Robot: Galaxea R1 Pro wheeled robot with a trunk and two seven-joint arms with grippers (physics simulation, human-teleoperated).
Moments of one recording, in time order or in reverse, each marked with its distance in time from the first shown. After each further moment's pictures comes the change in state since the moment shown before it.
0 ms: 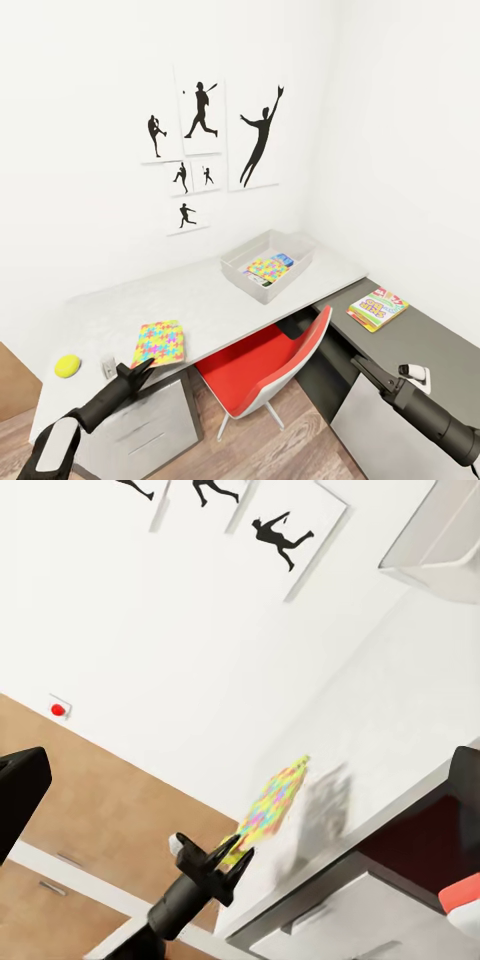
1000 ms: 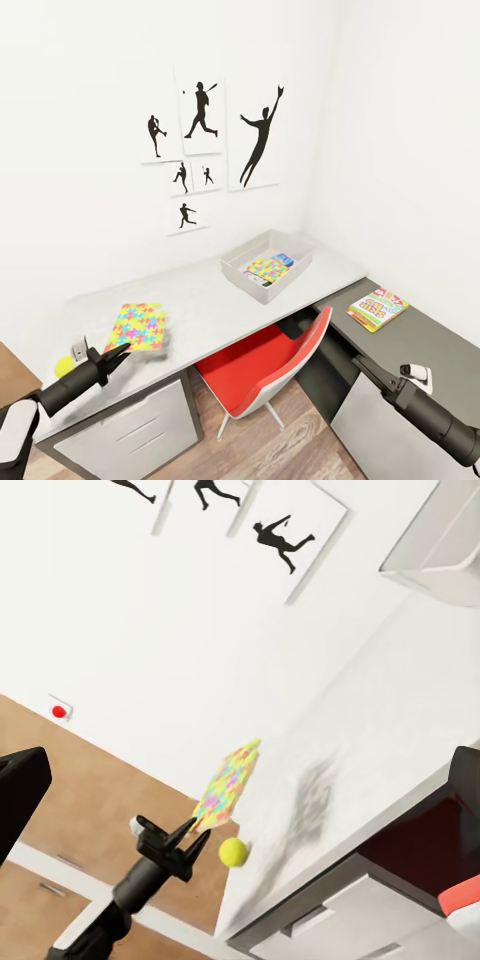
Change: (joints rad) left arm 0.002 0.132 0.000 -0.172 0.024 0.144 0.000; right arm 0.000 -0.001 -0.006 0.001 -0.001 0.000 0.006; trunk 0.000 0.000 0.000
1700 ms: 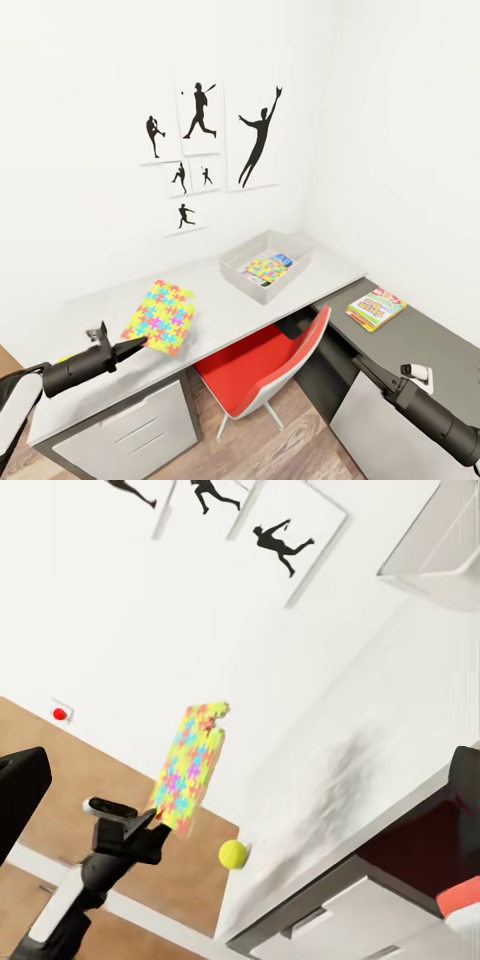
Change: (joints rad) left arm 0.042 0.169 -0.350 -0.244 -0.013 0.001 -0.210; right arm 0.000 -0.002 -0.002 -0.001 -0.004 0.002 -0.002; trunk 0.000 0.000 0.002
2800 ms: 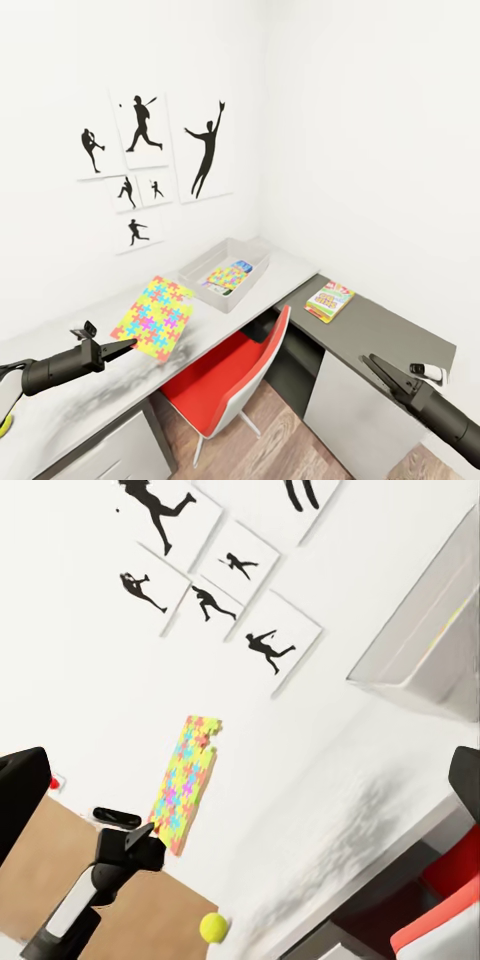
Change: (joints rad) left arm -0.002 0.128 -0.075 0.004 -0.017 -0.005 -0.205; right arm 0.000 -0.010 -0.044 0.001 -0.003 0.008 0.078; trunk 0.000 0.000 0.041
